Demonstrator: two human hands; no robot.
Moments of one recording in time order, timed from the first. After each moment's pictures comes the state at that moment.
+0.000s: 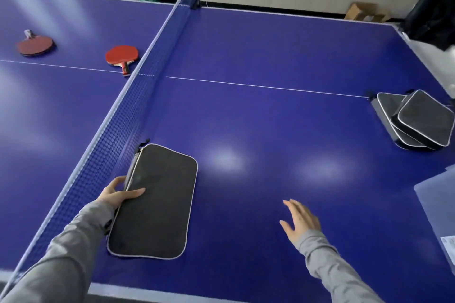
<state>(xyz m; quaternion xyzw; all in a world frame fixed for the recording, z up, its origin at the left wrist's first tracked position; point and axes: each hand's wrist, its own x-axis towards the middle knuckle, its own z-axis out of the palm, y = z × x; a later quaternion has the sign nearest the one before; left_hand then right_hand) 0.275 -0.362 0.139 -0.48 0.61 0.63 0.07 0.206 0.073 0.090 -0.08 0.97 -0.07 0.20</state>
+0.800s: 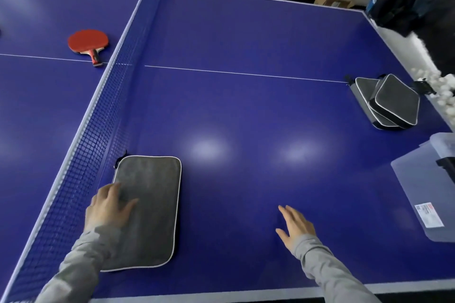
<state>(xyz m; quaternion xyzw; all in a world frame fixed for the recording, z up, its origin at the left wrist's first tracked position) 0.285 -0.383 0.089 -0.29 0.93 0.22 0.09 0.249 0.055 0.066 -0.05 0.96 0.01 0.27</state>
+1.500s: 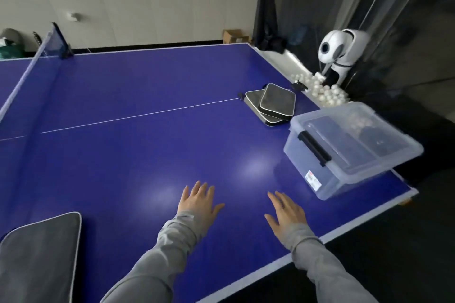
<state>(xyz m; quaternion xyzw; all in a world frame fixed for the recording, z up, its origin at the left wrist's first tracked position) 0.221 0.018 0.169 0.17 0.97 0.05 0.14 0.295 0.244 0.160 0.10 0.99 -0.07 0.11</state>
